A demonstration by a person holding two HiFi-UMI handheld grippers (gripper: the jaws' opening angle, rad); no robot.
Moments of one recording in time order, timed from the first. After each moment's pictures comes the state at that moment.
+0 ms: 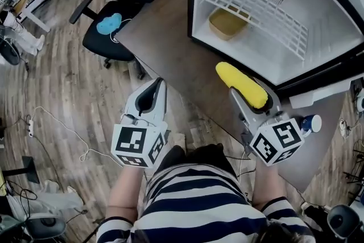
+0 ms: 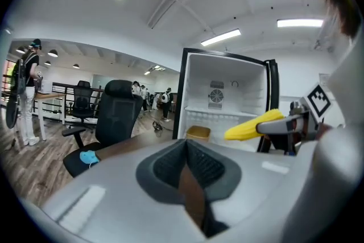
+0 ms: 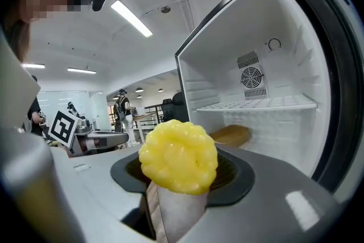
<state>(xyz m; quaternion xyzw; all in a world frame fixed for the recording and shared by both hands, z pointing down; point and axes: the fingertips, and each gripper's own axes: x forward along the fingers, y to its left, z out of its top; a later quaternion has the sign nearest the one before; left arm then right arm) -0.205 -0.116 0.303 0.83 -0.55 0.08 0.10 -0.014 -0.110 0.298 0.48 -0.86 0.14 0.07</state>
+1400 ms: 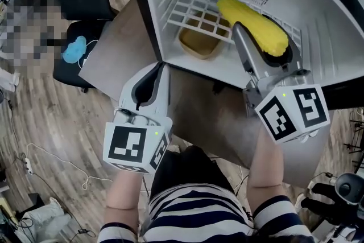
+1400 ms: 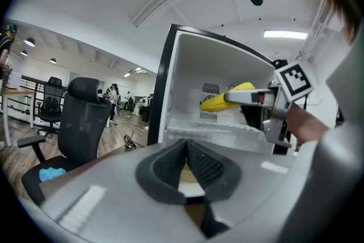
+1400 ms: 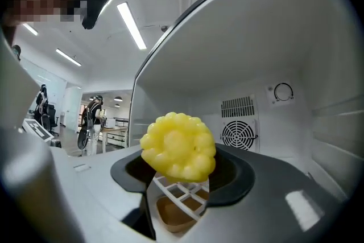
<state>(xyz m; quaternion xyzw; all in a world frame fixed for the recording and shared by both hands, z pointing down) -0.114 -0.275 0.282 0.89 -0.45 0.04 0.08 0.043 -0.297 0.198 0.60 -0.80 0.00 0.02</state>
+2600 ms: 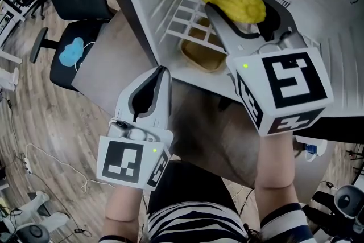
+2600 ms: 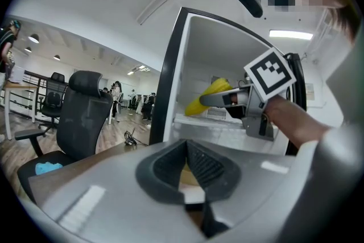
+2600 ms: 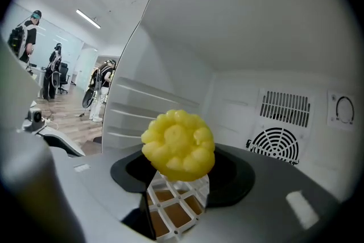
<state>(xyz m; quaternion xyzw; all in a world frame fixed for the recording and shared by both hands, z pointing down) -0.101 -0.320 0.311 0.88 -0.46 0.04 0.09 0.010 -0.395 0.235 0.57 -0.80 -0.06 0.19</state>
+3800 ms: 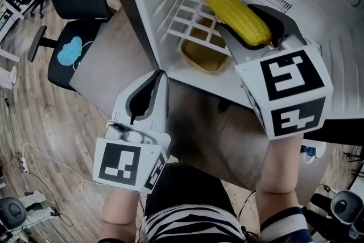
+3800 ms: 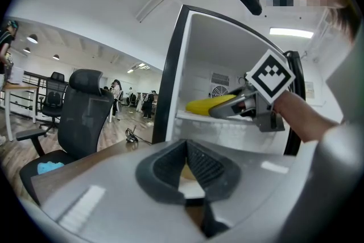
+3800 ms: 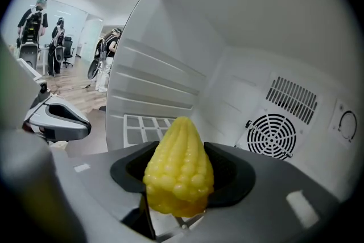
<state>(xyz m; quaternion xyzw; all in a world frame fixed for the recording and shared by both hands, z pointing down) -0.104 -0.321 0.321 0.88 -0.46 0.05 0.10 0.031 -0.388 0.275 0.55 -0.76 -0.04 0.33</state>
